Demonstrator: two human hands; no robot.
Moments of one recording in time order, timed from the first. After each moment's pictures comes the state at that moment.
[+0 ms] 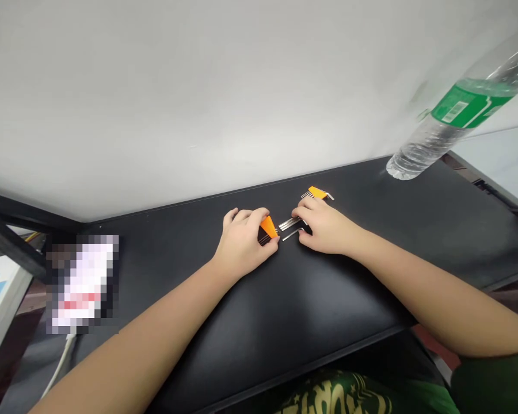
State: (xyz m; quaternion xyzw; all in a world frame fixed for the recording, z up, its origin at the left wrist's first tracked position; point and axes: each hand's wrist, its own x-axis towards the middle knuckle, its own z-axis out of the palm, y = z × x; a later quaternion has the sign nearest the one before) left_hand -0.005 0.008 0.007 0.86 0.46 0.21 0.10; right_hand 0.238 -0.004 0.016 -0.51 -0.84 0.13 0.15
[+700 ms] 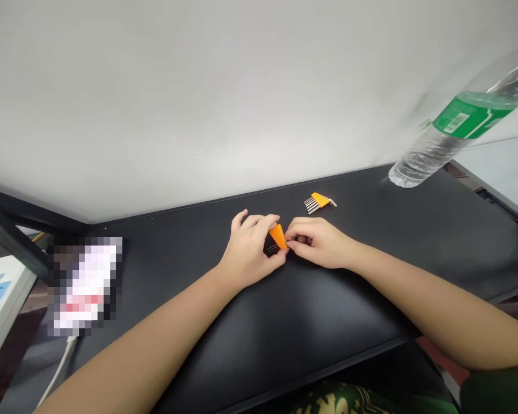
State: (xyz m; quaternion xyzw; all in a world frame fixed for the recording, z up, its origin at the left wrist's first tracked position) left_hand -0.006 0.001 0.008 0.87 0.40 0.27 0.09; right_hand 0.219 -0.014 0.020 -0.40 -0.81 0.33 0.28
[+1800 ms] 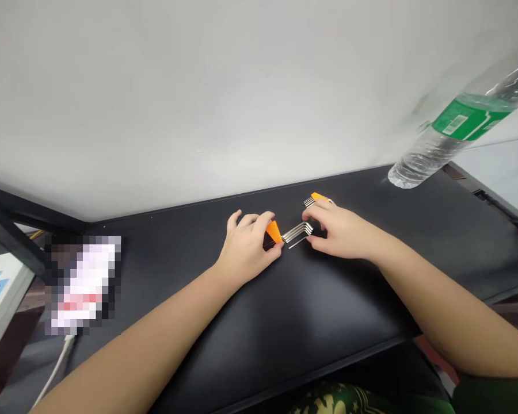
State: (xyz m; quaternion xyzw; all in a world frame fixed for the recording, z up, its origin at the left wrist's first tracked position) left_hand -0.005 0.005 0.004 0.87 0.44 0.22 0.07; right_hand 0.252 -0.009 0.044 -0.54 -0.82 0.17 0.11
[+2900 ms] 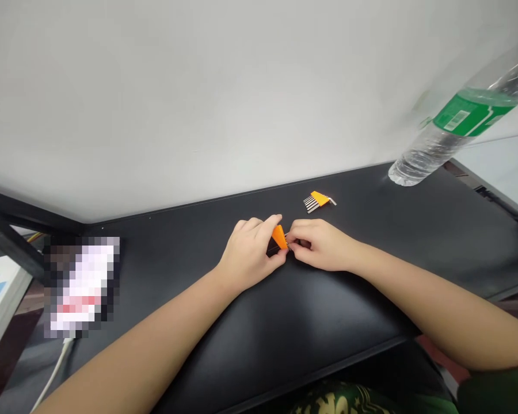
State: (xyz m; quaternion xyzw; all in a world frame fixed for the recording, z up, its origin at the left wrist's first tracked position) left_hand -0.005 0.000 0.005 0.89 0.38 0.25 0.04; right_hand 0.218 -0.016 0.026 -0.40 -0.85 0.26 0.24
